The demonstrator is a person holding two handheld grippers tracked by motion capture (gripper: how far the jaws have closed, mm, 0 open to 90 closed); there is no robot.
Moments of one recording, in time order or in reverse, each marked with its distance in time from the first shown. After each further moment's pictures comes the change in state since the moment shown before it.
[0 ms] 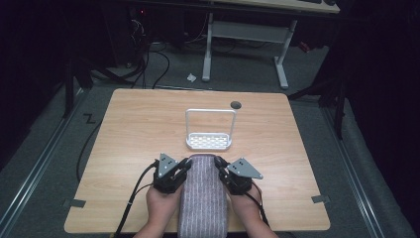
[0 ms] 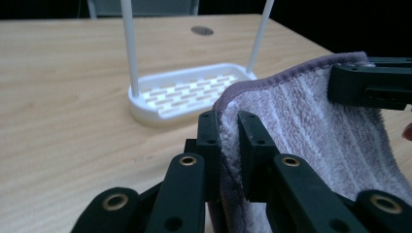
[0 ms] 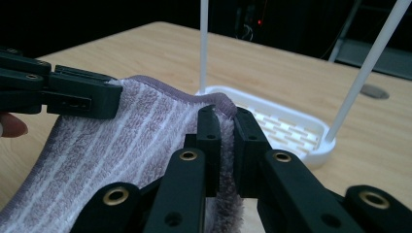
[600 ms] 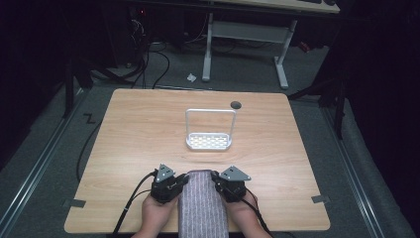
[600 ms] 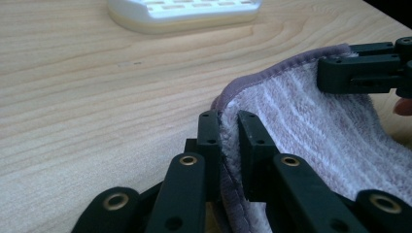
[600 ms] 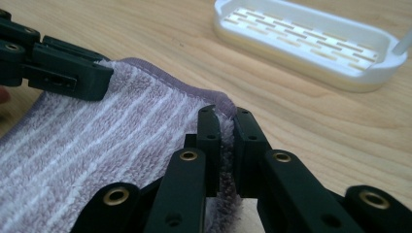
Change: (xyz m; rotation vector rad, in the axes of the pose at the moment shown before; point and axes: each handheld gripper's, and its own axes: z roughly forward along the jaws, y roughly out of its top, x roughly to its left) left arm 0.020 -0.053 0.010 0.185 -0.085 -0.062; right arm 0.010 -0.042 0.019 0.235 0.046 0.003
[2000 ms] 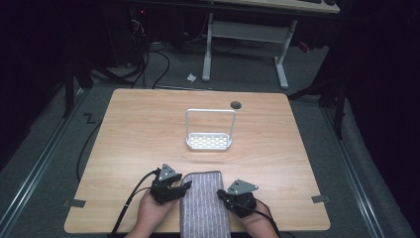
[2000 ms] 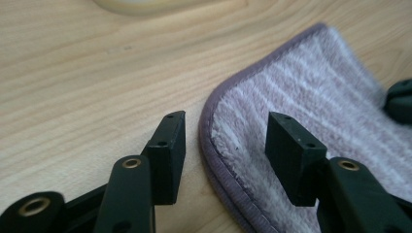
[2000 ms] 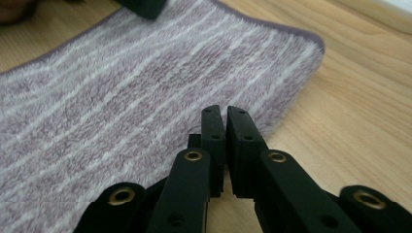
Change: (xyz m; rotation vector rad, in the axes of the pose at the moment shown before) left arm 0.003 0.001 0.008 0.112 -0.013 0.092; right arm -0.006 -0.025 -0.034 0.148 0.167 -0.119
